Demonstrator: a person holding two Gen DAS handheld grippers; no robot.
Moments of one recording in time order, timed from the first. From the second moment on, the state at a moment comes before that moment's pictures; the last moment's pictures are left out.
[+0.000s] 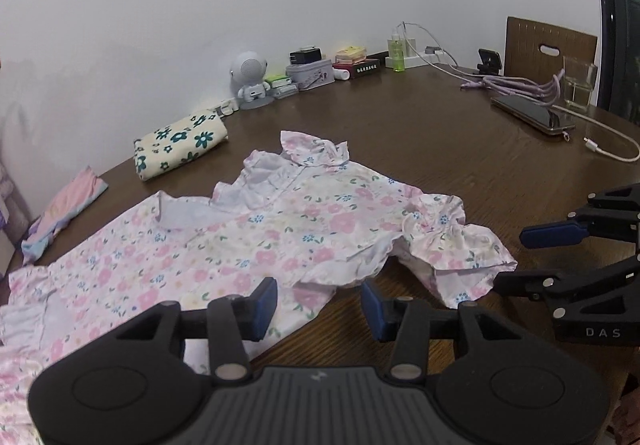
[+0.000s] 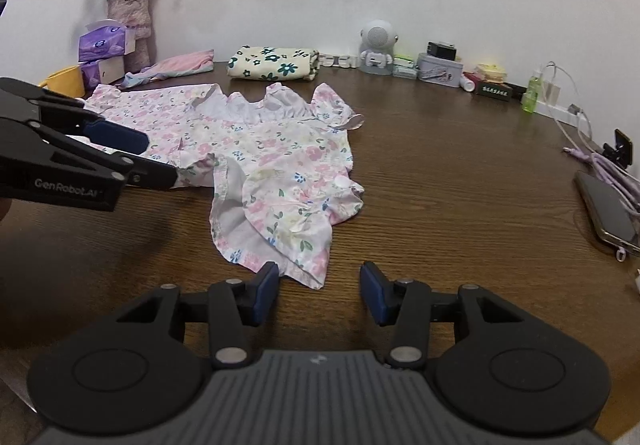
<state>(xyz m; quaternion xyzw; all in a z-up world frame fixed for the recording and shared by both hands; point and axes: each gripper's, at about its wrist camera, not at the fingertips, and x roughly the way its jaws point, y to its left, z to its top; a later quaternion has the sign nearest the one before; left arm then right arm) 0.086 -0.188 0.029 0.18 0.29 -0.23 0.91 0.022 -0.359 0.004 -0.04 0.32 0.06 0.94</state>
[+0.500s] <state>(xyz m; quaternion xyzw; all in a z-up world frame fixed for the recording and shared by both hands) 0.089 -0.203 0.033 0.20 0.25 -0.25 0.91 0.032 -0.374 0.024 0.02 0.31 0.09 0.95</state>
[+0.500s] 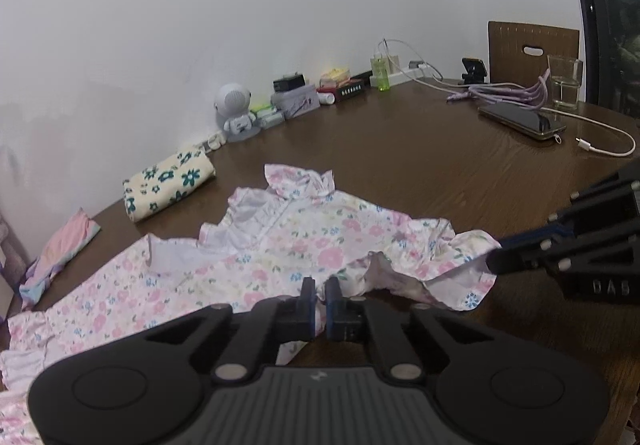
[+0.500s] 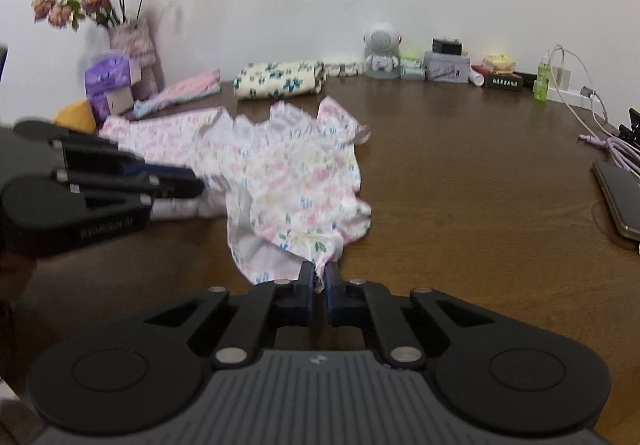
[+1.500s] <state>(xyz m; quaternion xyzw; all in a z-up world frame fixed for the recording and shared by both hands) 0.169 -0.196 0.010 0.11 0.35 -0.21 0.91 0.164 -0.395 0.024 0.07 0.35 0.06 0.93</state>
